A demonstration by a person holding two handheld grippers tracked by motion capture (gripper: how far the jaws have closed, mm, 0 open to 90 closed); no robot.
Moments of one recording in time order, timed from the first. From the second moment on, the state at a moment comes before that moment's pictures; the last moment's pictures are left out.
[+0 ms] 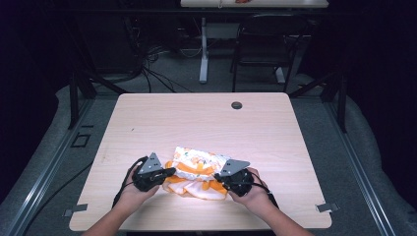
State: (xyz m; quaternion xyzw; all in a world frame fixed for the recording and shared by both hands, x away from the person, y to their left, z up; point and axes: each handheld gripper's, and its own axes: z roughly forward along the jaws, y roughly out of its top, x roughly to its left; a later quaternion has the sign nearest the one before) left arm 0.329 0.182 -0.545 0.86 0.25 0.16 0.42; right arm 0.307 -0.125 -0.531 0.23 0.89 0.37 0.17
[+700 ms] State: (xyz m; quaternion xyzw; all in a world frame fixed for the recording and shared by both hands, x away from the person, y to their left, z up) left arm 0.315 0.189 -0.543 0.85 0.26 0.14 0.43; right arm 0.296 -0.129 -0.535 0.23 0.89 0.38 0.13
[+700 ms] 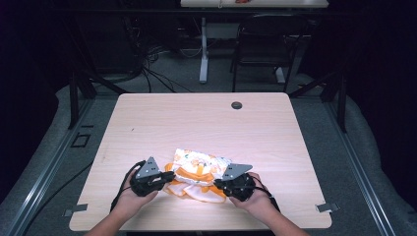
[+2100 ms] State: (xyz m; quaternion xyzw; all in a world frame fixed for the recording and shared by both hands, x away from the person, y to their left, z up) left arm 0.322 0.182 -0.549 0.87 0.26 0.12 0.40; right arm 0.287 -0.121 -0.543 0.25 0.88 0.39 0.12
